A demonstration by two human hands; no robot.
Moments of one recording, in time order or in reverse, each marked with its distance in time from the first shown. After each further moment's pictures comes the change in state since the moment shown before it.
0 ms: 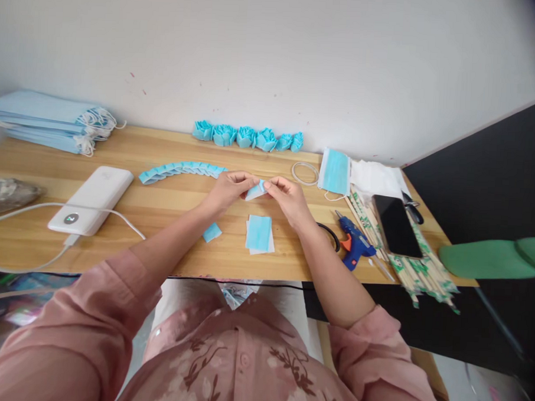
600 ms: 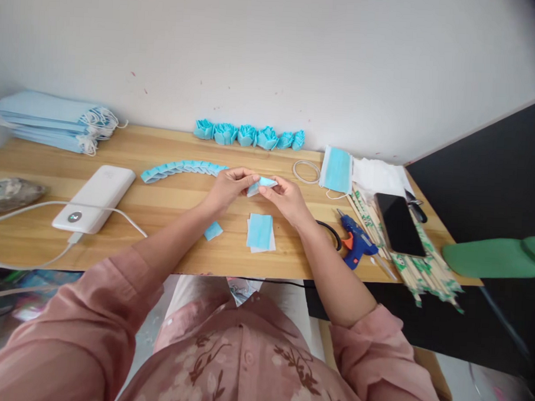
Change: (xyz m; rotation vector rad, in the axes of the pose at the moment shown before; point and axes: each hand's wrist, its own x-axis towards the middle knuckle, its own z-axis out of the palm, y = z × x) left_hand -0.001 -0.001 0.002 -0.056 0.038 0.011; right_hand -0.004 0.000 0.001 -0.054 -0.091 -0.023
